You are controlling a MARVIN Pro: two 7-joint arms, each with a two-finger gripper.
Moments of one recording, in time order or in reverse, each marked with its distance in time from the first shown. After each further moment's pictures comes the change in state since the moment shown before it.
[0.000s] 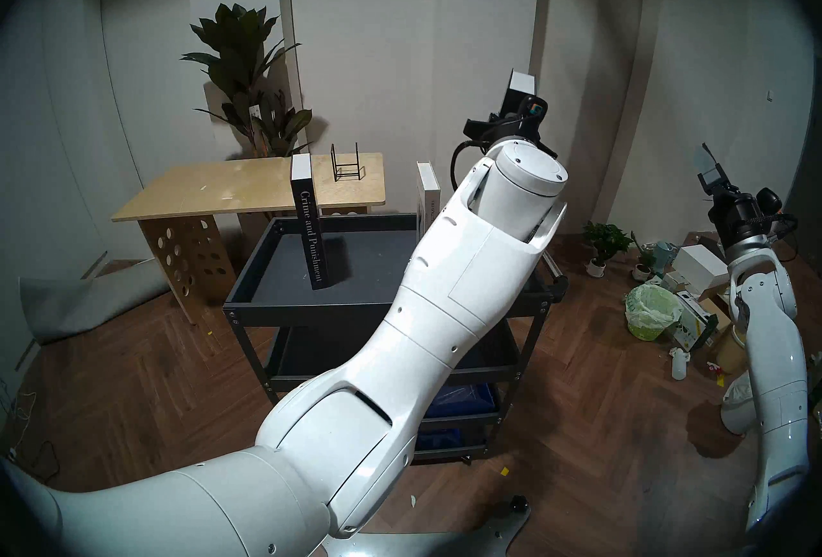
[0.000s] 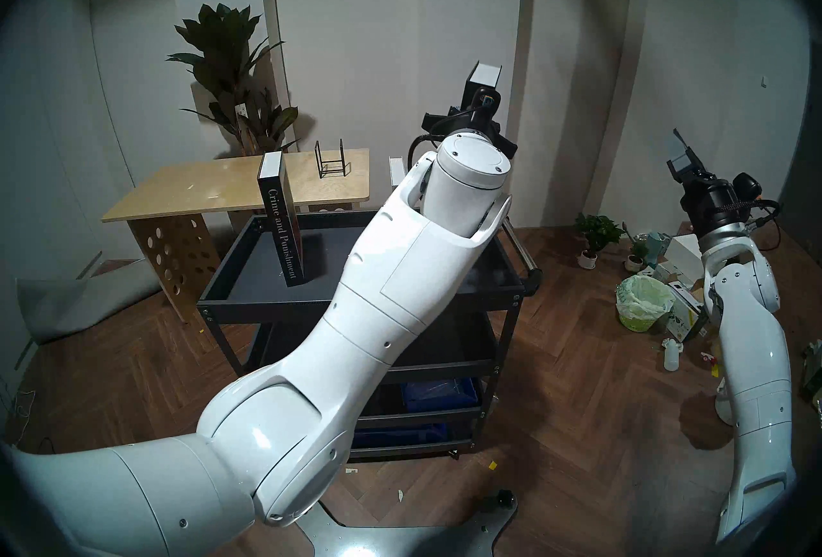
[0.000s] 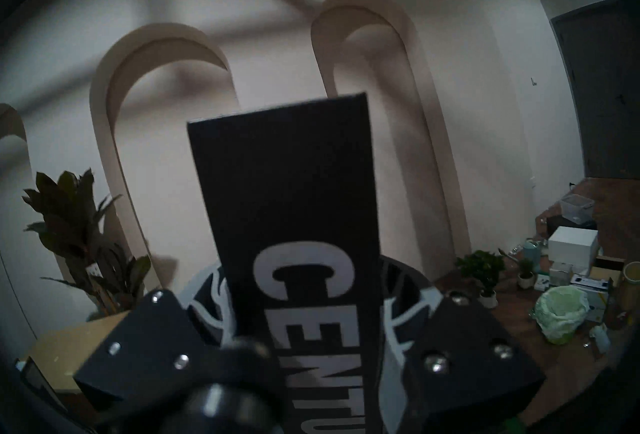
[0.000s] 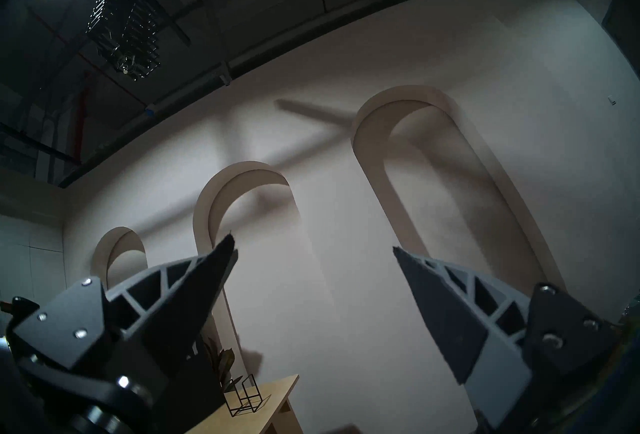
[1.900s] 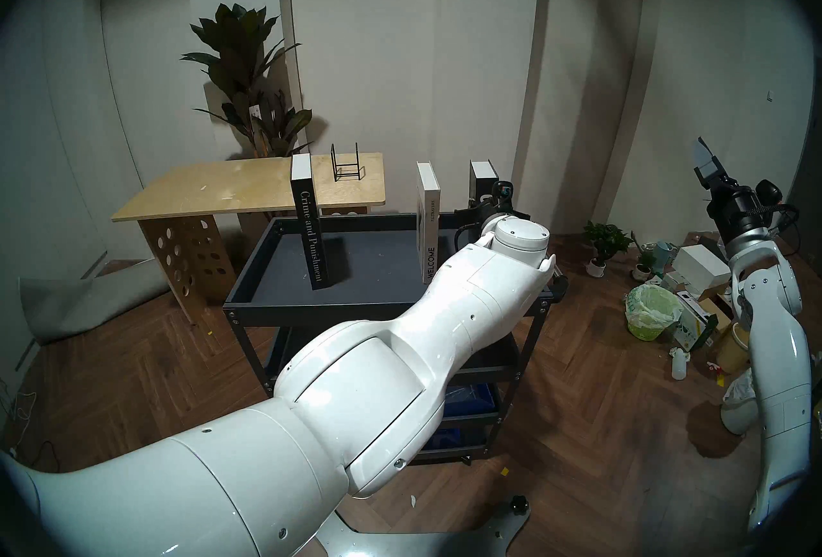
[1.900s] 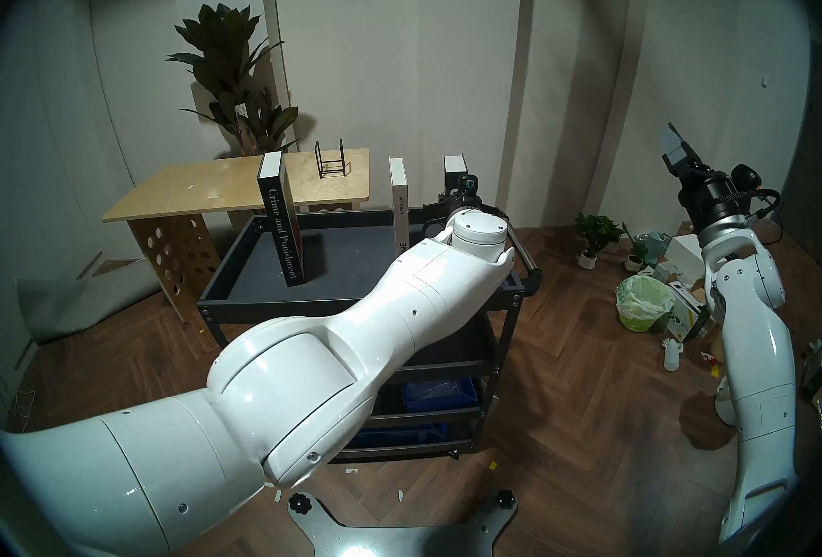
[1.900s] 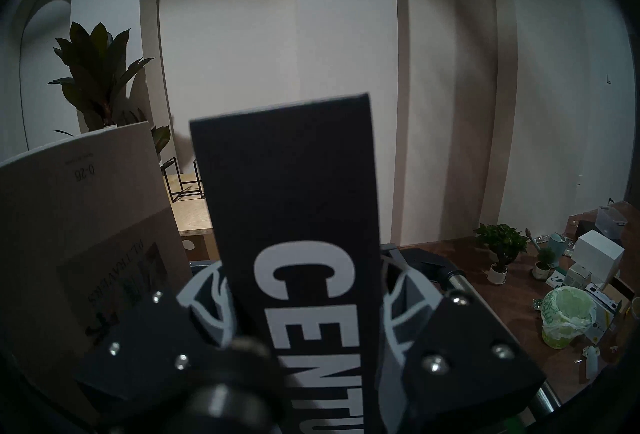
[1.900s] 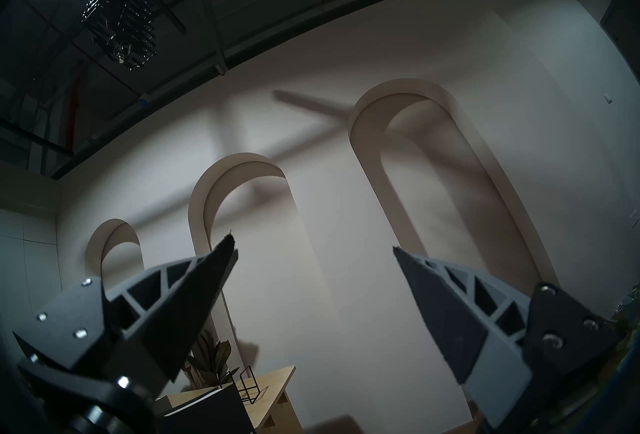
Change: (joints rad) left arm -0.178 -0.054 0.171 0.695 -0.544 -0.474 0.377; right arm -0.027 -0.003 0.004 -0.103 -0.013 0.035 -0.088
